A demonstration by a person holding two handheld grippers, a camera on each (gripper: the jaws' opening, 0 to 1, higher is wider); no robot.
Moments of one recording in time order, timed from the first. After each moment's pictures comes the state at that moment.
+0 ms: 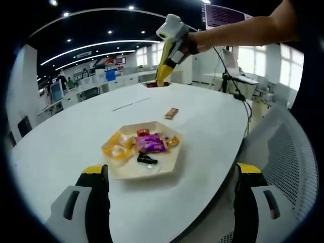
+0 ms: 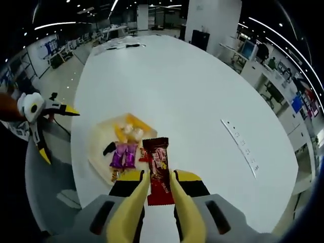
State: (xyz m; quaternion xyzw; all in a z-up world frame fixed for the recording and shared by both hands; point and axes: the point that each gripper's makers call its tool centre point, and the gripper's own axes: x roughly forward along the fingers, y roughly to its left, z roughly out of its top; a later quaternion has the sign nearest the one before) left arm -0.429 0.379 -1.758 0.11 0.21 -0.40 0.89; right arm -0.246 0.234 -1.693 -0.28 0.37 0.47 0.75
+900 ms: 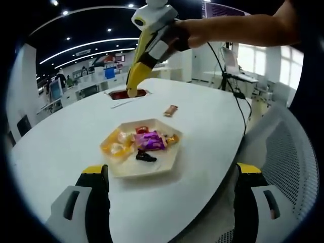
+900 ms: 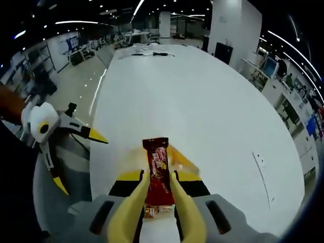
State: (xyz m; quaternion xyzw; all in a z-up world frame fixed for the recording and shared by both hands) left arm -0.430 0.378 -1.762 0.11 0.22 -0.40 0.88; right arm -0.296 0.354 -1.692 -0.28 0.33 0.54 0.72
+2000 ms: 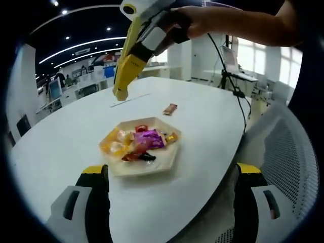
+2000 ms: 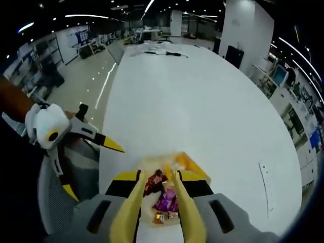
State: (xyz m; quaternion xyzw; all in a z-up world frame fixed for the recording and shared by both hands) left arm -0.431 0.377 -1.765 0.11 0.22 -0.40 0.88; right arm -0.317 0.377 -1.684 -0.30 0.33 0.57 0.70
